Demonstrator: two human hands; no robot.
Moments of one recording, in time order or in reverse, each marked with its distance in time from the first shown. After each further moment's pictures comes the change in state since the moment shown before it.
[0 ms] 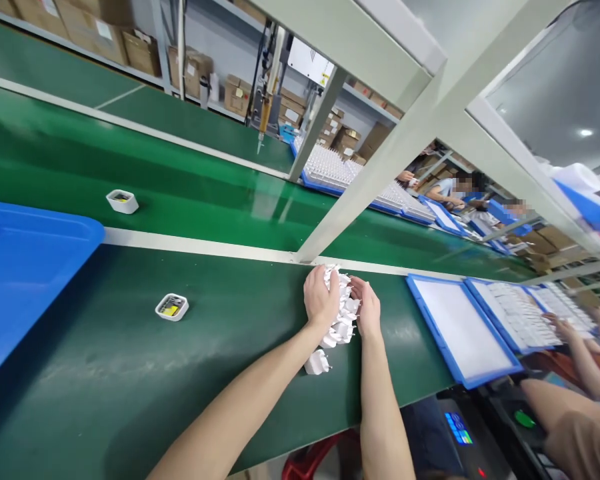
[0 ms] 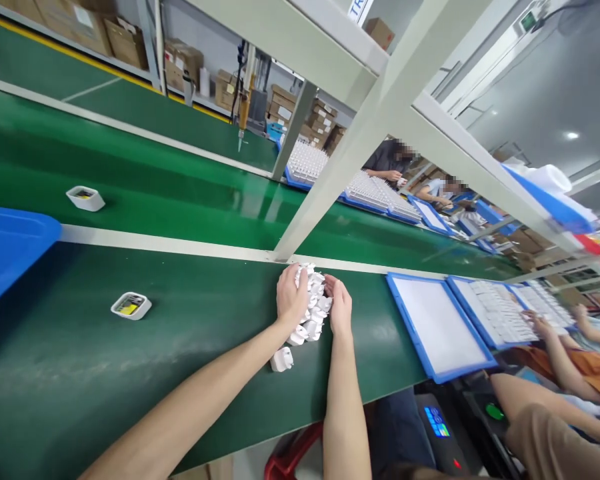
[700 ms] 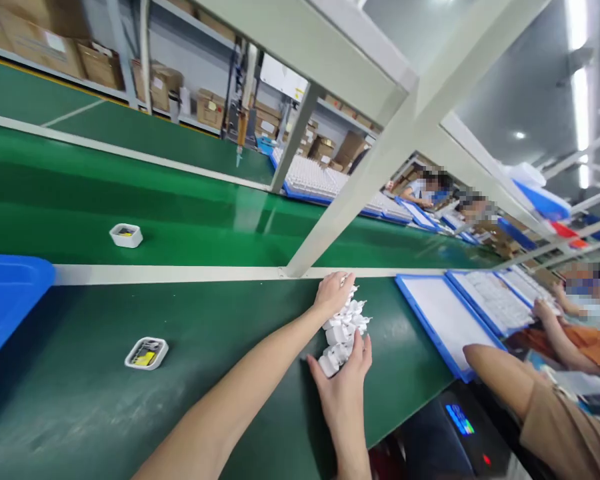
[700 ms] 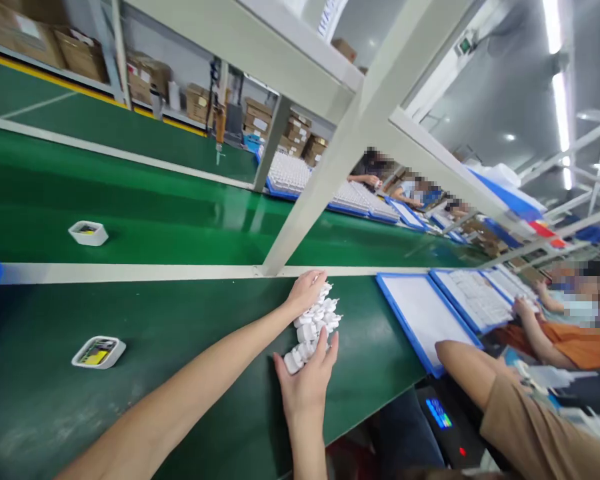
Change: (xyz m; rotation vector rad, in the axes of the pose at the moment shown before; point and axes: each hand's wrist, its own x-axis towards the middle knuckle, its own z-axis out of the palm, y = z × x) left_hand 0.054 -0.004 0.041 0.004 -0.523 0.171; right_hand -0.149 0.013 0.044 -0.771 0.323 -0.319
